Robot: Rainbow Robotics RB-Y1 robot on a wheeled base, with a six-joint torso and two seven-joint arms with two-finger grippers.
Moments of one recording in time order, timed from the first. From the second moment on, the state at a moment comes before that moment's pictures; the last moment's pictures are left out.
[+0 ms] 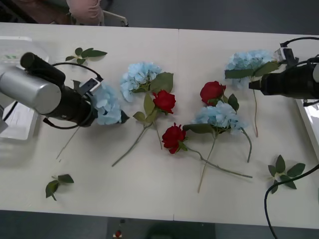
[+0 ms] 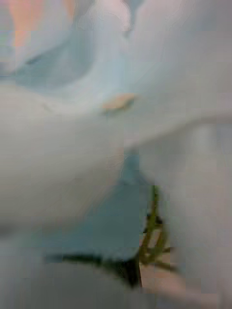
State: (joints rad) right arm -0.60 -0.44 -0.32 -1.16 -0.67 1.12 1.99; left arm -0.61 0.83 -0.52 -1.51 0.97 1.15 -1.76
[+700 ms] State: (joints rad) right arm -0.60 -0.44 -0.22 -1.08 -0.63 1.02 1.99; left arm -0.61 1.11 0.01 -1.28 0.95 1.45 -1.94
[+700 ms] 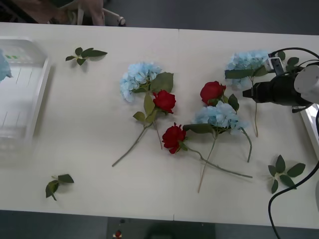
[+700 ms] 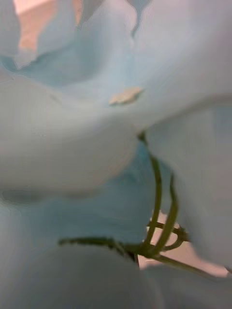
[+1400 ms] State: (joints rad) right arm -0.60 -0.37 -0.22 -1.05 -0.58 0.96 1.98; left arm -0.44 1.11 0.01 -1.10 0.75 1.08 -1.97
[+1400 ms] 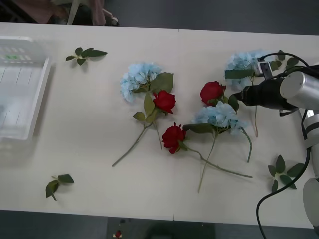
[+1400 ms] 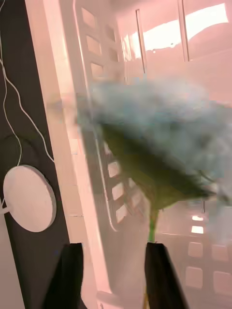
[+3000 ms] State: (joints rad) right arm -0.56 -0.45 -0.35 -1.49 -1.56 1.44 1.98; left arm -0.53 0.59 -0.15 -1.59 0.72 1.06 -1.38
